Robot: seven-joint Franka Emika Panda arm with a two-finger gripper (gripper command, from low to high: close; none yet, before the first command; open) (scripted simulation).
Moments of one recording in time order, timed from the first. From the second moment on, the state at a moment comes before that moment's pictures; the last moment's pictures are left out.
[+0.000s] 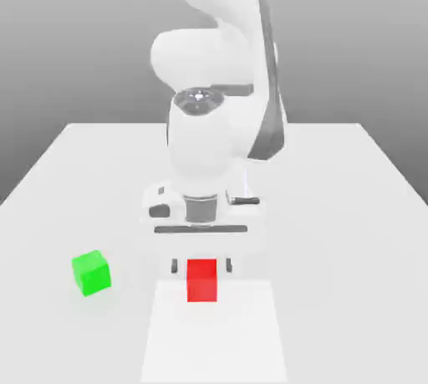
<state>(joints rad) -0.04 0.16 -0.01 -2.91 0.03 3.07 0.68</state>
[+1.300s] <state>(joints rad) -0.41 0.04 -0.22 -2.83 0.04 2.87 0.94</state>
